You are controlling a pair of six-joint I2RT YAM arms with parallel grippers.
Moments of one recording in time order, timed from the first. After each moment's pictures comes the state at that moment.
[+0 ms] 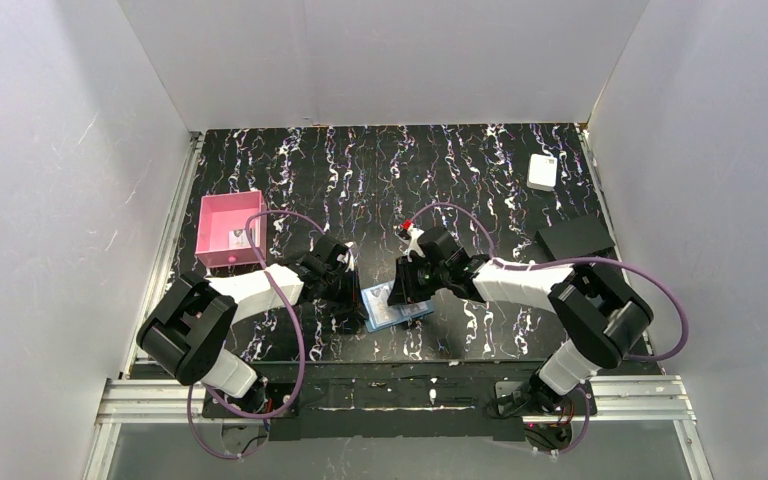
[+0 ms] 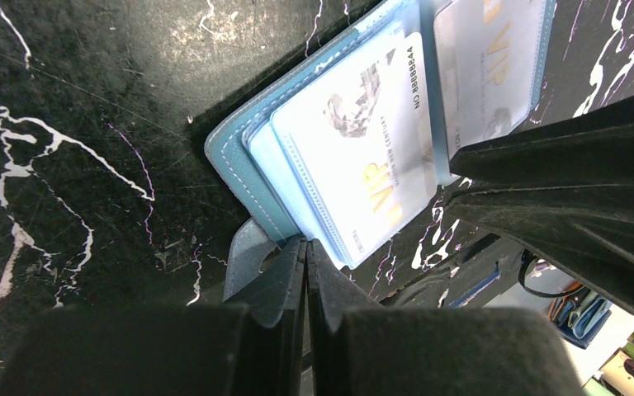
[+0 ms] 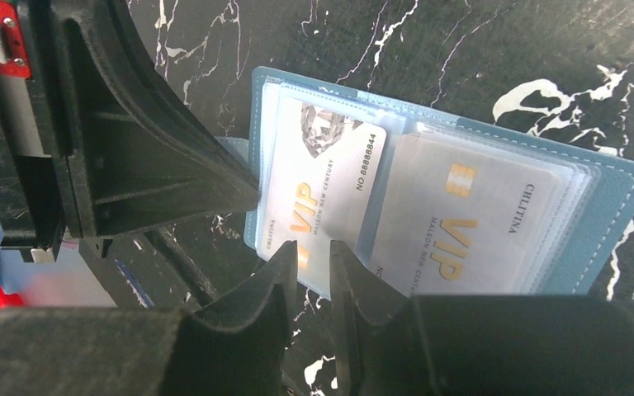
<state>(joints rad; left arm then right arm) -0.64 1.49 0.66 -0.24 0.34 -0.69 0.81 1.57 0.75 0.04 -0.38 0.56</state>
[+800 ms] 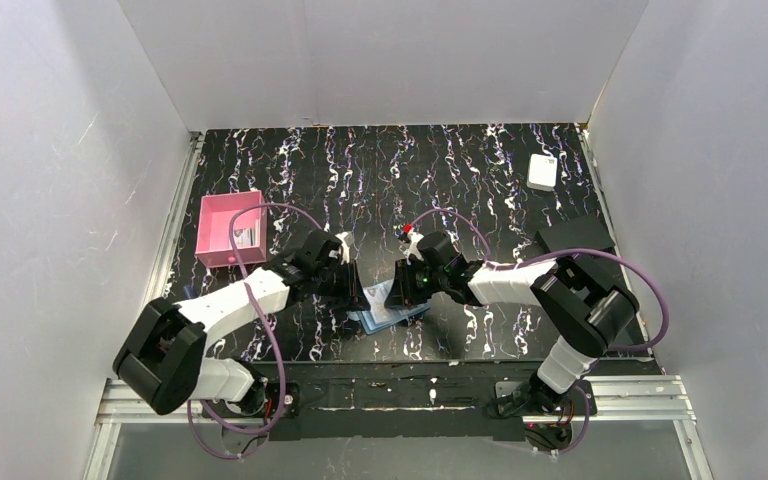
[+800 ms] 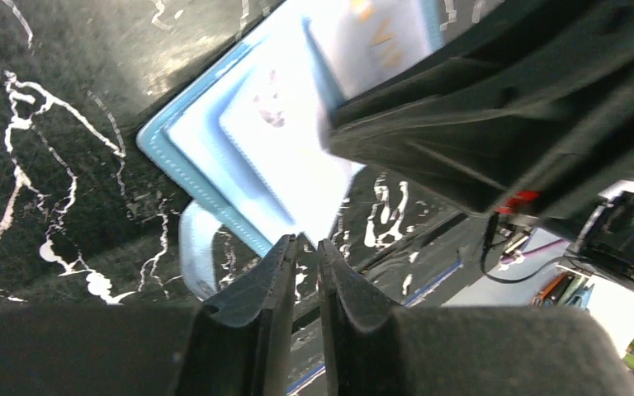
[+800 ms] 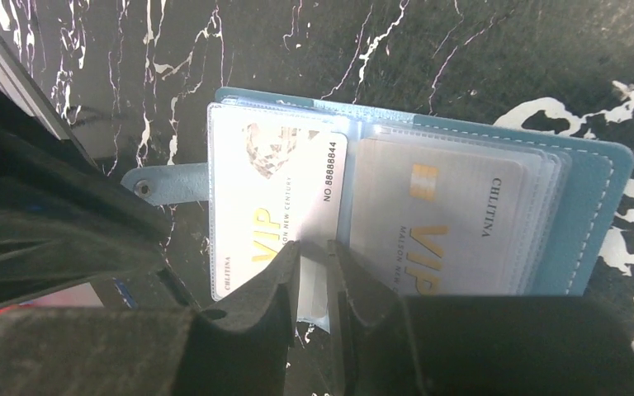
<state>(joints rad) -0.64 1.34 0.67 -0.33 0.33 -0.71 0.81 1.65 0.70 0.20 -0.39 0.60</state>
